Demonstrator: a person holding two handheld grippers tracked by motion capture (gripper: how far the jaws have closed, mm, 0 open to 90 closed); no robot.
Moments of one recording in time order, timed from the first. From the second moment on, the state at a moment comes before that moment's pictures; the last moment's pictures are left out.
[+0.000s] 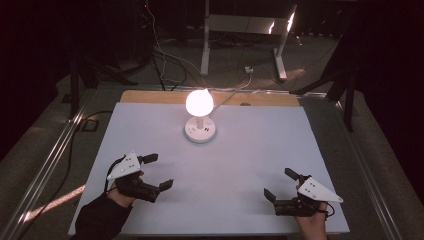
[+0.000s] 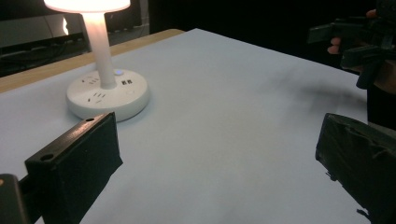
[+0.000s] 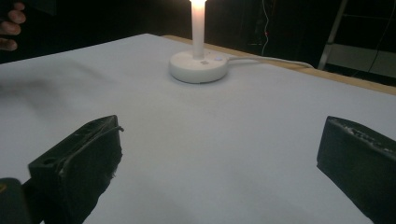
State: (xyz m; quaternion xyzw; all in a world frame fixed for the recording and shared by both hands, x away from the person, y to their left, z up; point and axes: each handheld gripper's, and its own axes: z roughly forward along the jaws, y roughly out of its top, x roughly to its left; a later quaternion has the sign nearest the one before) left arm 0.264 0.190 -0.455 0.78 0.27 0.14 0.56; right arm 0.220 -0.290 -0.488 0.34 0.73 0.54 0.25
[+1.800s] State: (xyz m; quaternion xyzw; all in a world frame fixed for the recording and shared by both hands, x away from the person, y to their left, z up) left arm 0.352 0.109 -0.462 0.79 0.30 0.12 0.53; right arm 0.220 -0.290 -0.487 0.33 0.73 0.55 0.25
